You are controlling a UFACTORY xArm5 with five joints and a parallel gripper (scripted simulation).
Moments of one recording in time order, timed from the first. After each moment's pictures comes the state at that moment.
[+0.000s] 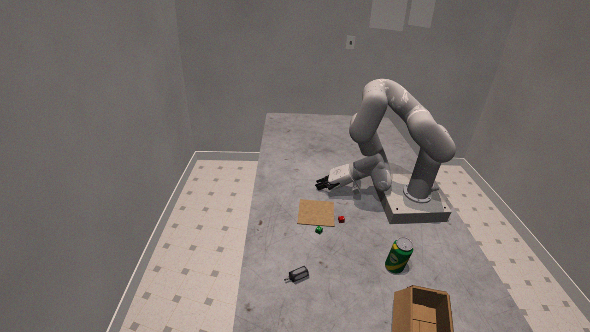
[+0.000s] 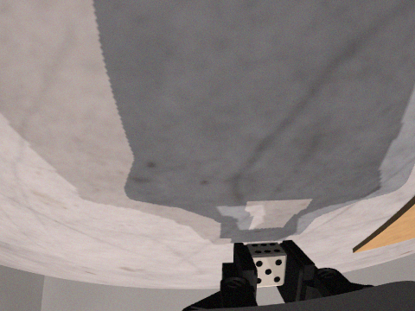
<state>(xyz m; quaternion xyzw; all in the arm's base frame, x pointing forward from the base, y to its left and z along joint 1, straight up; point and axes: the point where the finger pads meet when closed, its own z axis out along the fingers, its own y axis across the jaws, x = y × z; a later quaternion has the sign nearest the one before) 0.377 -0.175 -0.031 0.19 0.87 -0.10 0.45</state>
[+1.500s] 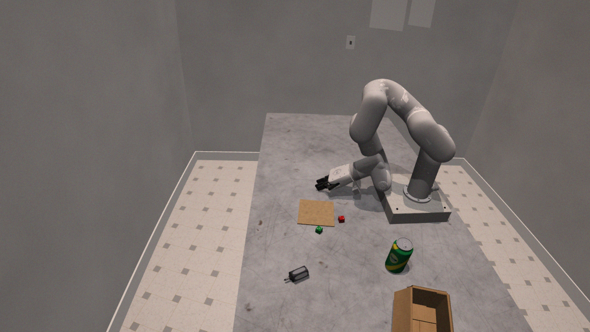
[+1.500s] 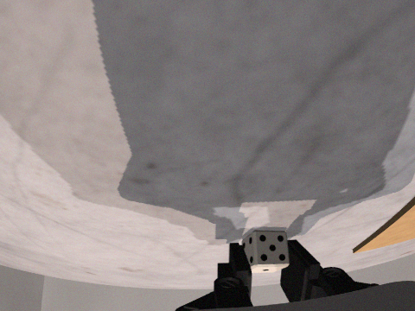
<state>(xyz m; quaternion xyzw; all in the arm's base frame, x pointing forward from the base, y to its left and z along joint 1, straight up) 0.377 -0.175 -0.031 0.19 0.87 -0.10 0.45</state>
